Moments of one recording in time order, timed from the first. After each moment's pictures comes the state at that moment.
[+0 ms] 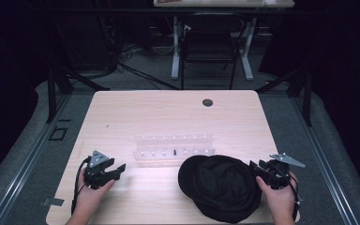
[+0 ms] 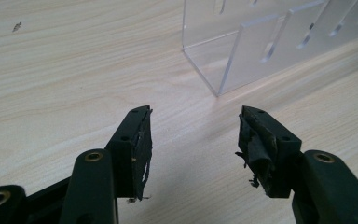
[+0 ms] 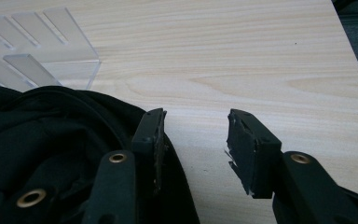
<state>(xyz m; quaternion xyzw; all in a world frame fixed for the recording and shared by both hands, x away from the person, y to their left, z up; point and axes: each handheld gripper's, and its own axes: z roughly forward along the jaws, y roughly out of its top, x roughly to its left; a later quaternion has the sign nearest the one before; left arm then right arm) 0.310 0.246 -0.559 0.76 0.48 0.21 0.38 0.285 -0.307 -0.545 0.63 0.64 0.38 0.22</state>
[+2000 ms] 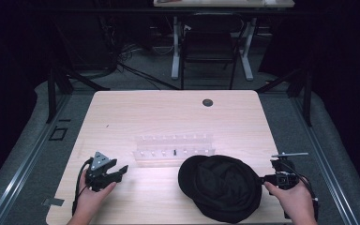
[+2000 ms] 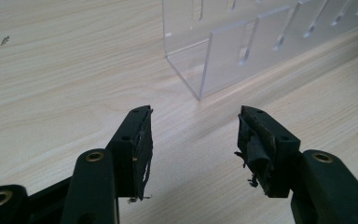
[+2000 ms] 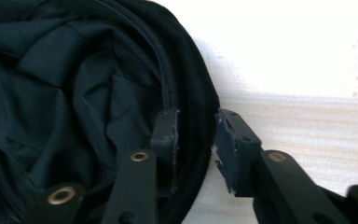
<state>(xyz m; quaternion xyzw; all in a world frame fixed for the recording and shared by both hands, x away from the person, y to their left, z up) 0.302 0.238 -0.555 0.77 0.45 0.21 0.39 0.275 -0.311 -0.502 0.69 0.69 0.23 0.03</state>
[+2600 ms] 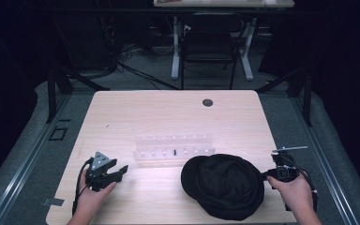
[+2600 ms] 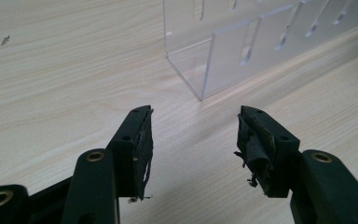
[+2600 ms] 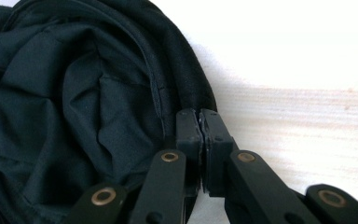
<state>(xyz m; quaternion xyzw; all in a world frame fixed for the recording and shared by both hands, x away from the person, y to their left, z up) 0.303 0.237 -0.556 0.77 0.46 0.21 0.39 0.296 -0.321 -0.507 0.70 0.68 0.22 0.02</state>
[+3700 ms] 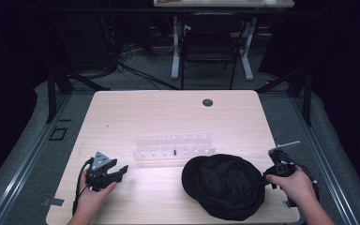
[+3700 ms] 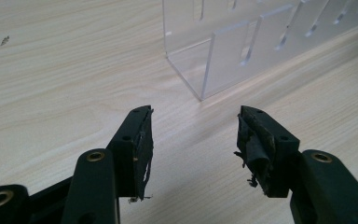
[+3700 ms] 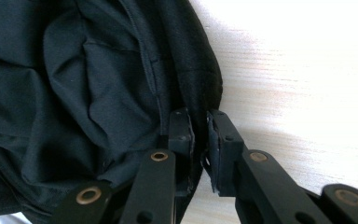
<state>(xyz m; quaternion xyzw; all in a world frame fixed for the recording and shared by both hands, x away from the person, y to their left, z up) 0.303 0.237 -0.556 0.77 0.46 0.21 0.39 0.315 -0.329 -0.514 0.69 0.70 0.14 -0.09</state>
